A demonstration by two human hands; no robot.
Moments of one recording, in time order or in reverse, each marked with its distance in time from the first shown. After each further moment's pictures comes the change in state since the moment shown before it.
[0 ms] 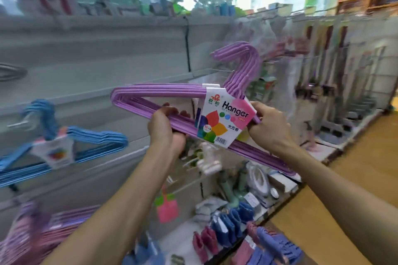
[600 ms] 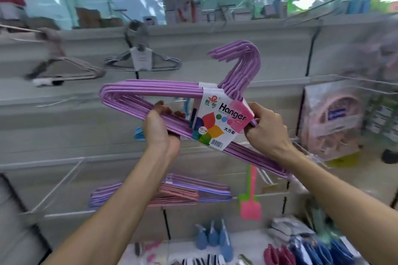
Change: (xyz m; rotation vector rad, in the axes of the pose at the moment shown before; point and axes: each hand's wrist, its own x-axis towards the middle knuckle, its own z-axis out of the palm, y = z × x) left_hand -0.067 0.225 -0.173 -0.022 0.295 0.489; right_hand -0.061 -0.214 0.155 0.291 -0.298 -0.367
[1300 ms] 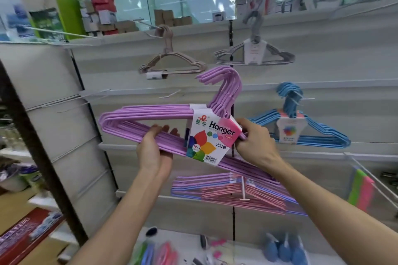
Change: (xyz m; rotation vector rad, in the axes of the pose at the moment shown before) left_hand 0.094 0.225 -0.252 0.027 0.156 0.122; right_hand -0.016 -0.212 0.271 0.143 -0.271 -0.088
